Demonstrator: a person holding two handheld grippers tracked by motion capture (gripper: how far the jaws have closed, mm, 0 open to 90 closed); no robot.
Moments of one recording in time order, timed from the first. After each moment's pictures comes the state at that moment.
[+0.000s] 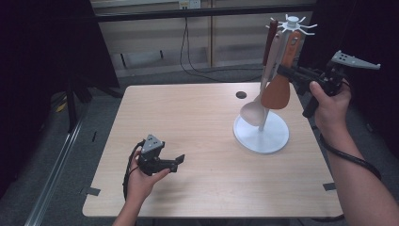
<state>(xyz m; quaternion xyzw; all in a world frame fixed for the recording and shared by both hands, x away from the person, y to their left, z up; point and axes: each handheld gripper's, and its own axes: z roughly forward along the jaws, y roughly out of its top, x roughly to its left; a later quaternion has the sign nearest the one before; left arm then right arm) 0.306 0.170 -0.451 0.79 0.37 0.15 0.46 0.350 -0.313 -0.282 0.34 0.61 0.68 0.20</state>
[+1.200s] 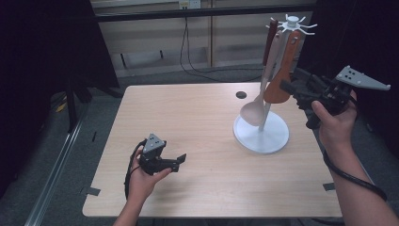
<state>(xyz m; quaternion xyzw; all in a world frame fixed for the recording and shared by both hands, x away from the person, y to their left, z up) 0.308 0.164 -0.450 0.80 0.36 0.15 0.46 0.310 -0.304 -0.291 0.33 0.61 0.67 0.28</state>
